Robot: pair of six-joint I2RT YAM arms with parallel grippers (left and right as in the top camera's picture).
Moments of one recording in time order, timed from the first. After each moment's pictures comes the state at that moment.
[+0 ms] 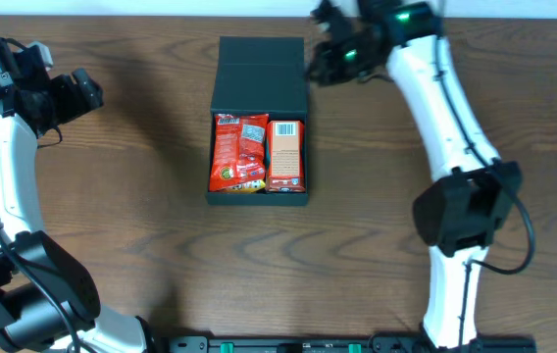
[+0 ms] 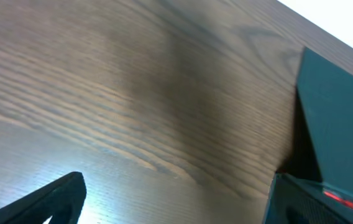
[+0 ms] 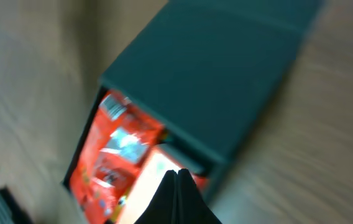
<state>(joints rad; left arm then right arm) 0.39 1.74 1.51 -0.75 0.33 -0.11 0.23 2.24 2.28 -1.16 -0.54 0.02</state>
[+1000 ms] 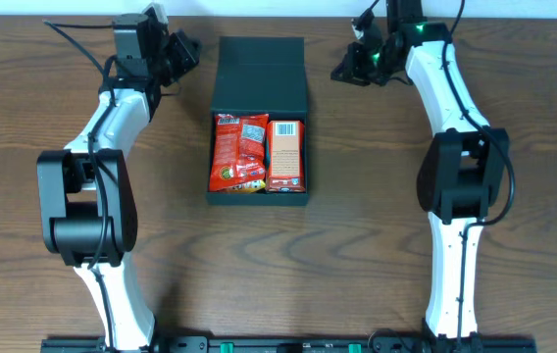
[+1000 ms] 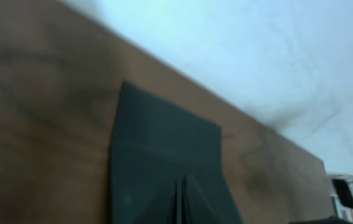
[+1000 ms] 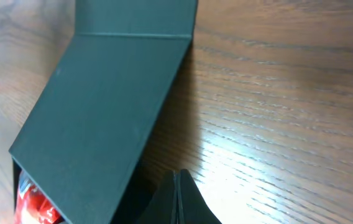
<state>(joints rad) 0.00 2.10 1.51 0.01 0.47 -0.66 0.10 2.50 2.28 -0.95 -0.62 0.20</state>
